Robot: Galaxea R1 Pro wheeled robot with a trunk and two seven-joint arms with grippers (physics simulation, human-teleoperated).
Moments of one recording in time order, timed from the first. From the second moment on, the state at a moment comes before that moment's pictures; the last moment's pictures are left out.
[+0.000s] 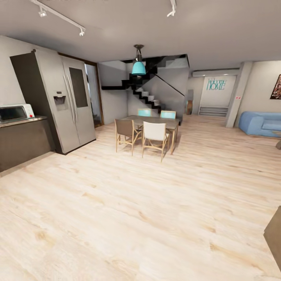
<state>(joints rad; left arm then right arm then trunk) 0.00 0.02 0.01 -0.46 0.00 -0.09 0.00 -0.10 -0.02 0.00 -0.50 0.01 -0.15 0.00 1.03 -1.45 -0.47</state>
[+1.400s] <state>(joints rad) 0.00 0.02 0.01 -0.46 0.00 -0.09 0.00 -0.10 -0.02 0.00 -0.50 0.01 -0.15 0.00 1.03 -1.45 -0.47</state>
